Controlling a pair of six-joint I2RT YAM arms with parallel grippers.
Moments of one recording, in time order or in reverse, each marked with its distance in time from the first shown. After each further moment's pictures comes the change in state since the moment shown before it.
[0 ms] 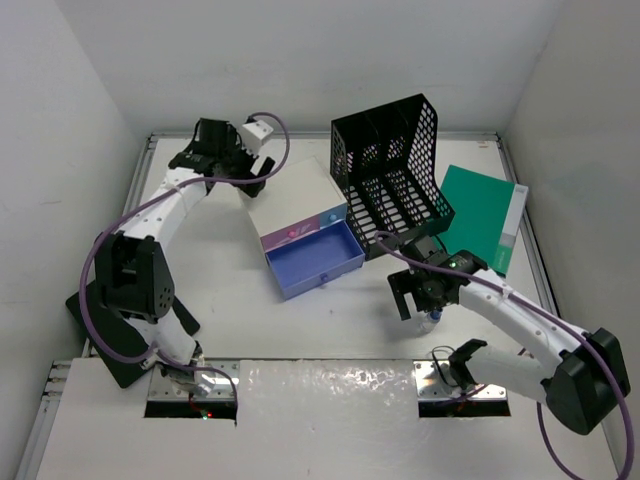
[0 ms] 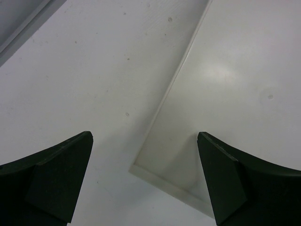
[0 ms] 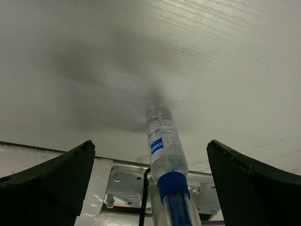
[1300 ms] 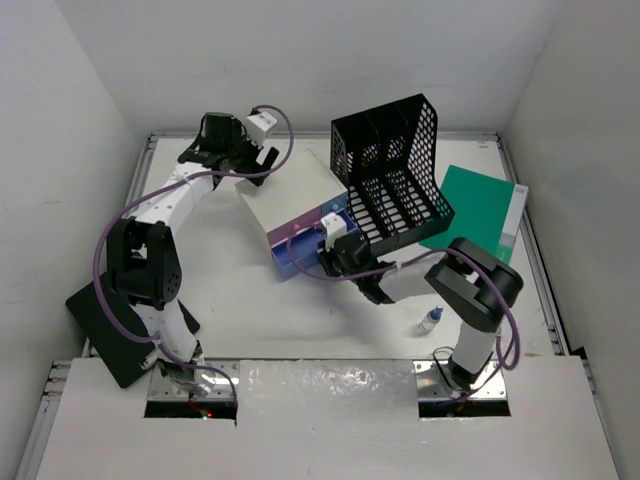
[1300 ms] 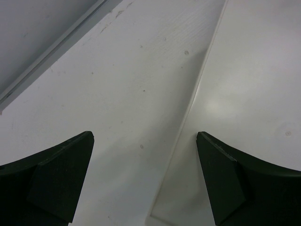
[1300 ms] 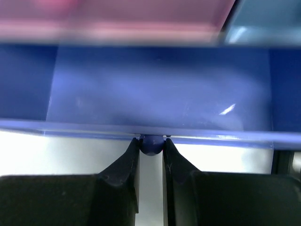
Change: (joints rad) left arm 0.003 0.105 0.047 0.156 -0.007 0.004; right arm 0.233 0.751 0.018 1.559 -0.018 -0.122
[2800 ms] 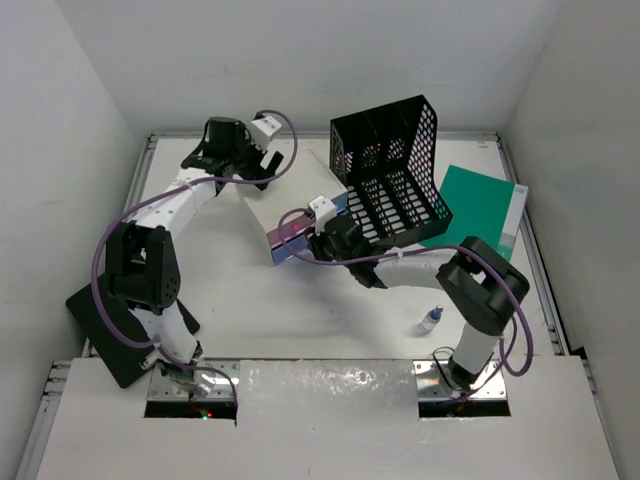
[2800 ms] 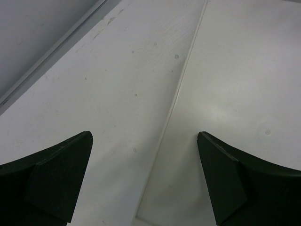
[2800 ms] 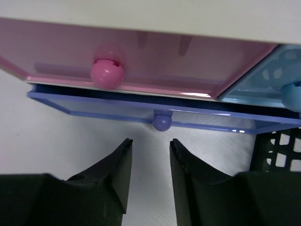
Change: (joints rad) left arm -0.027 -0.036 -0.066 0.054 -0.003 -0.004; right arm 0.011 -0.095 0.131 -0.236 0.001 -0.072
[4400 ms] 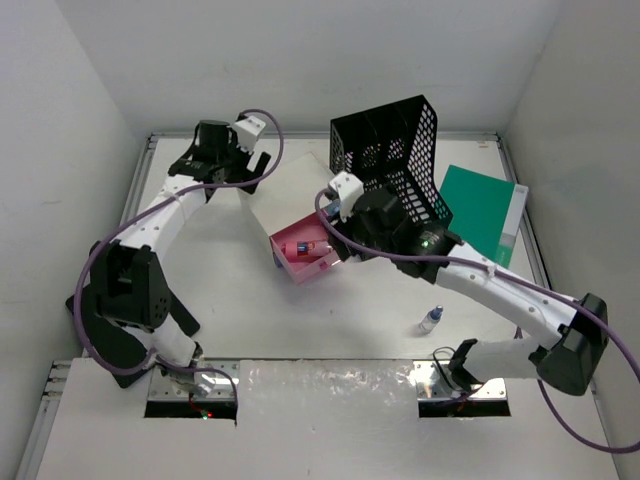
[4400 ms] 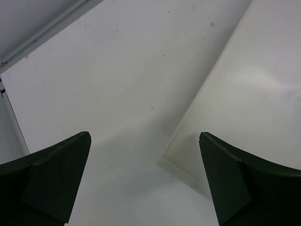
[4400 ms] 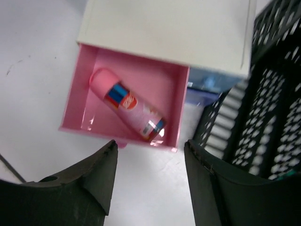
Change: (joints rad) left arm 0.001 -0.154 -0.053 -0.127 -0.192 -0.095; right arm 0.031 -0.425 0.341 -0.808 -0.023 -0.120
